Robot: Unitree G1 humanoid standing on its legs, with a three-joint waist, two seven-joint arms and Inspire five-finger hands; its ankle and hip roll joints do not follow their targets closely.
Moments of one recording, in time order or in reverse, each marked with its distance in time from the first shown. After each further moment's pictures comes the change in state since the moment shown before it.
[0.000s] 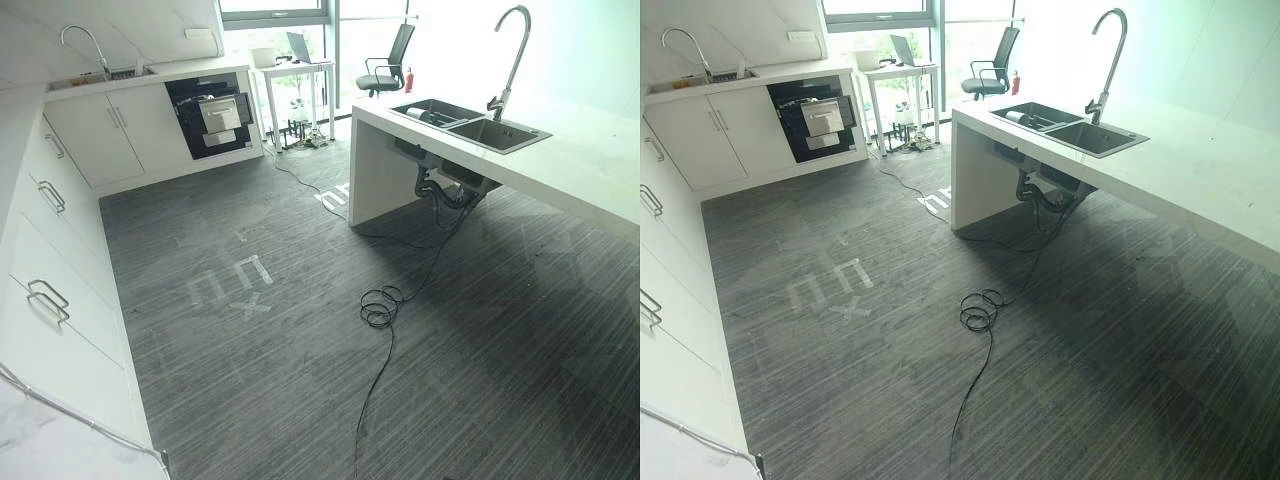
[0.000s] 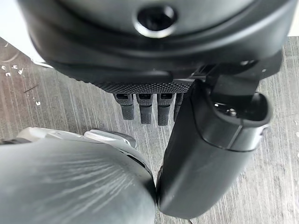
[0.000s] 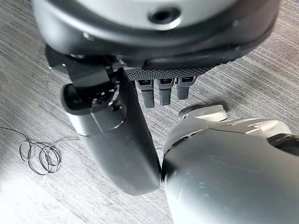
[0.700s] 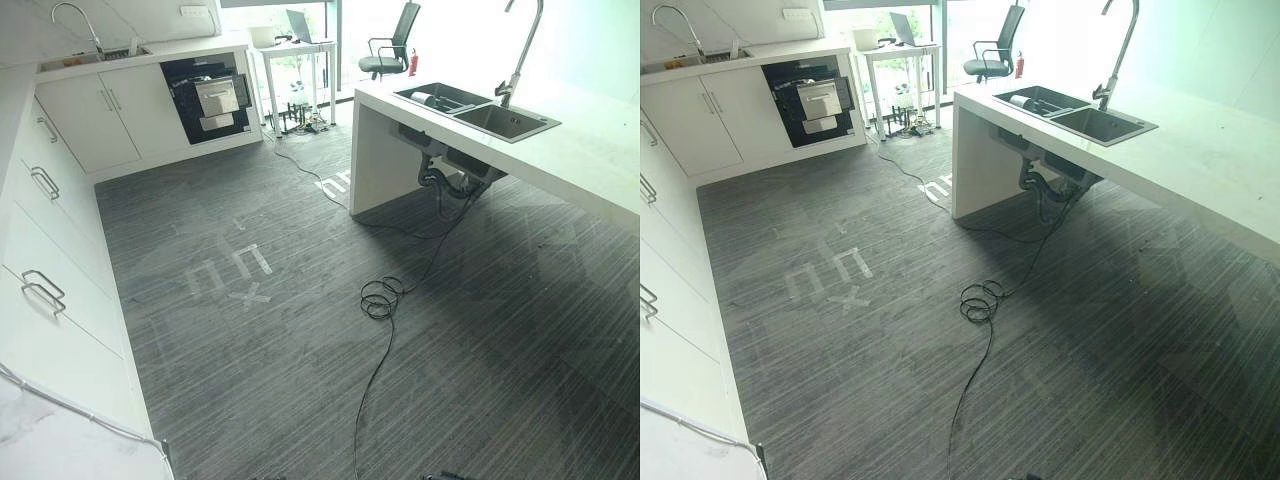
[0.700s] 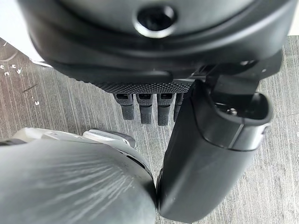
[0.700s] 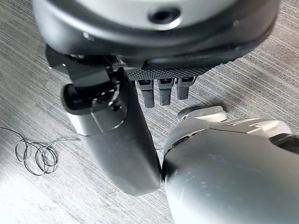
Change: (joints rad) left arm -0.002 0.001 0.002 -0.009 0.000 -0.014 0.006; right arm -0.003 0.002 0.000 -0.002 0.000 0.000 0.000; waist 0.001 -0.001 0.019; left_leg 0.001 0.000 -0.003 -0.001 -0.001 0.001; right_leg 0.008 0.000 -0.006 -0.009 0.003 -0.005
